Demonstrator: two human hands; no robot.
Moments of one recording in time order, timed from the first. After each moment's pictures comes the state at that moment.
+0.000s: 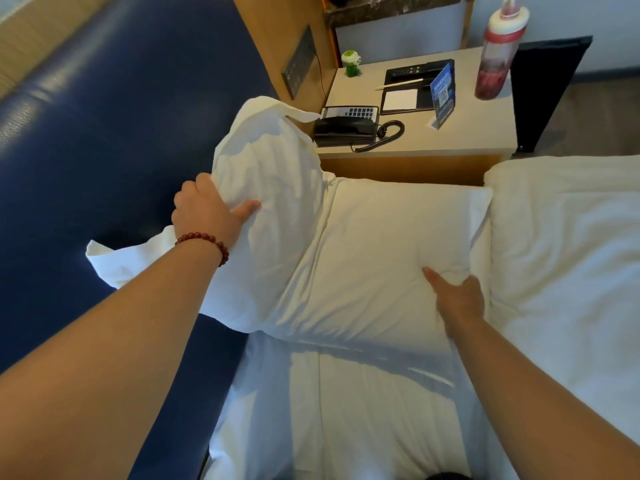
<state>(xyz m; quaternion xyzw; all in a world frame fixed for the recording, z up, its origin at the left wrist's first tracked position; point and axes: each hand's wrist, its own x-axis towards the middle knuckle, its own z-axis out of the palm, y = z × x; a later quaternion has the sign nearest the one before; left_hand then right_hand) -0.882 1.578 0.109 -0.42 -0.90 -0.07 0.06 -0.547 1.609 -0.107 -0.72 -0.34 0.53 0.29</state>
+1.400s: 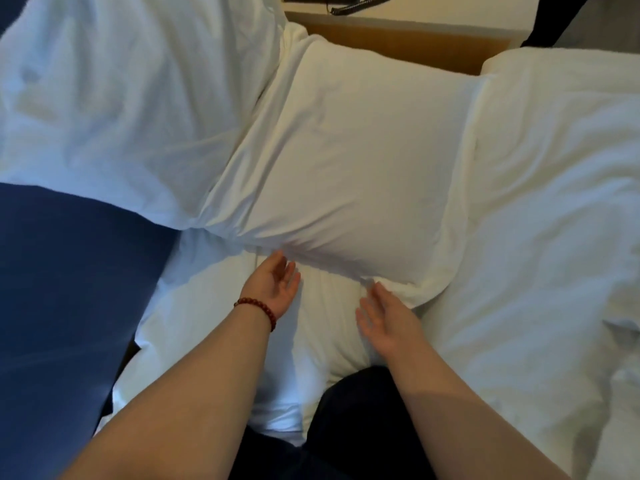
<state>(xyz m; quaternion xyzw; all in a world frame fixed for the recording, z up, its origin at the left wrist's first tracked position) -0.706 1.433 -0.135 0.26 -0.58 -0.56 -0.54 -0.510 1.457 -0.173 -0.57 0.11 0.77 0.25</state>
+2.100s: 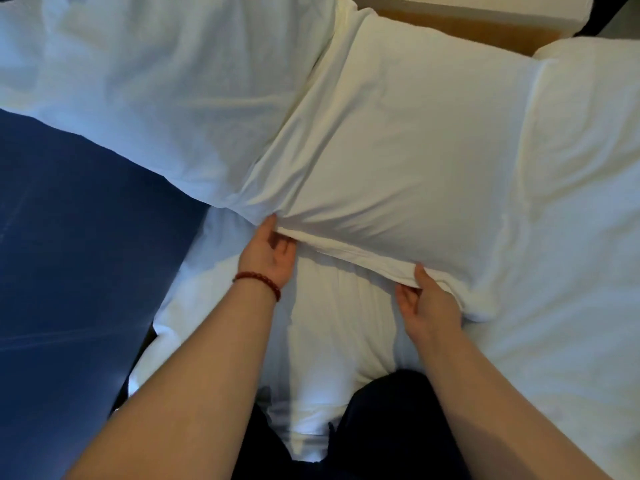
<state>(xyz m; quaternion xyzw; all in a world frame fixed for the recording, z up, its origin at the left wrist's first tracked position) -0.771 1.424 -0.135 0.19 -0.54 -0.67 -0.47 -0.545 1.457 -0.196 -0.59 0.07 0.71 0.37</state>
